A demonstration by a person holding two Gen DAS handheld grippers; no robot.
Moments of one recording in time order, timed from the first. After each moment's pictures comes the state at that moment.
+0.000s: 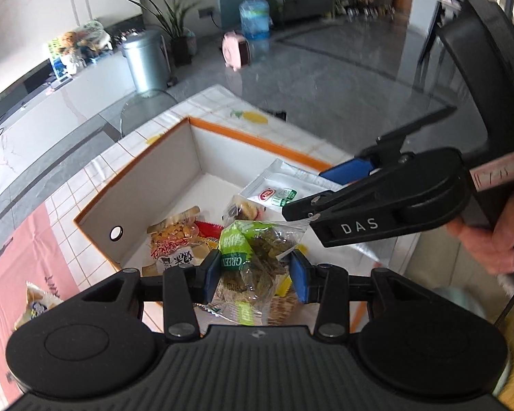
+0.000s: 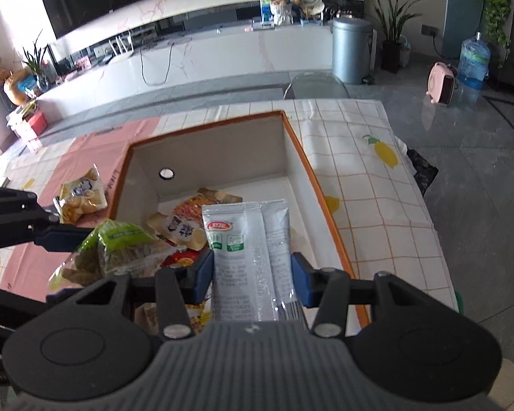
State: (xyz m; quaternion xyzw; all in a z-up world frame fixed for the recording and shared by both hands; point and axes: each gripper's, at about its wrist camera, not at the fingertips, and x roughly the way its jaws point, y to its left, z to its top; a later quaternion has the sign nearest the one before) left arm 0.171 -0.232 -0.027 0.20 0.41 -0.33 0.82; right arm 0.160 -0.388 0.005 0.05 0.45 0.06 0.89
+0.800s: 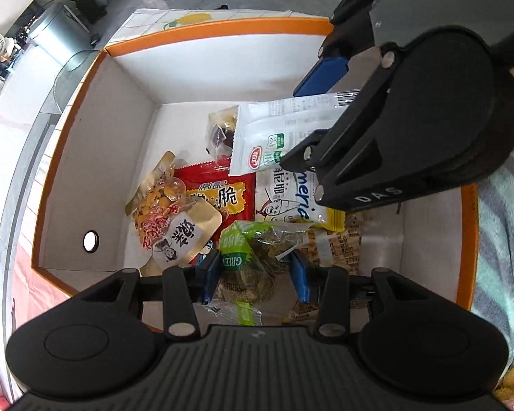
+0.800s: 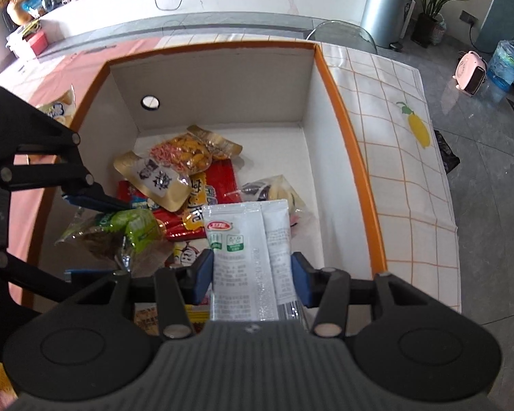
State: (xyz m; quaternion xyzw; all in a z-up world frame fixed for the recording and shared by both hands) left arm 0.224 -0.263 -0.111 0.41 0.48 -0.38 0.68; right arm 0.217 -0.366 -0.052 -0.04 0.54 0.09 0.84
